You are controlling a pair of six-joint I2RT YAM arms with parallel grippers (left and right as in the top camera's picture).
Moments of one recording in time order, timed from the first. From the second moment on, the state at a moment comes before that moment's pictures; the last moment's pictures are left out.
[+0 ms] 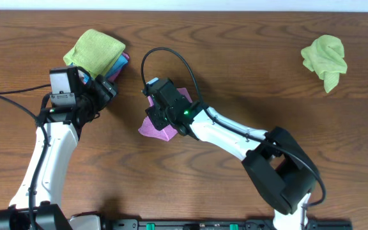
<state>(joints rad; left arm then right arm) 0.09 1.40 0.92 -0.43 0.25 -0.72 0.79 2.00 1.30 -0.22 -0.04 0.19</state>
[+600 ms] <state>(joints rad) 0.09 1.40 0.92 -0.43 0.26 -0.72 0.79 2.04 1.47 -0.35 0.03 0.20</state>
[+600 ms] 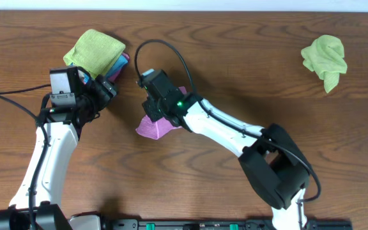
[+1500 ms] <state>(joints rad) 0.09 1.40 0.92 -0.43 0.28 -0.72 0.48 1.86 1.53 -1.05 0.31 0.37</state>
